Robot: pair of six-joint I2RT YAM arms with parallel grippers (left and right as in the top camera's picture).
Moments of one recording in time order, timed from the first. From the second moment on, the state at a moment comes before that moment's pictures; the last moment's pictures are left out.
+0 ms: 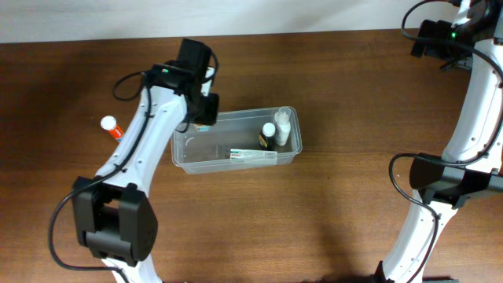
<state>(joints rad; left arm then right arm) -0.31 1.94 1.74 -1.08 -0.05 -0.11 -0.25 2.29 2.88 -1.69 0.03 0.13</state>
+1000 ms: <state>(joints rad) -0.39 2.15 1.74 -1.04 -0.05 -0.11 -0.25 2.29 2.88 -1.69 0.03 0.13</state>
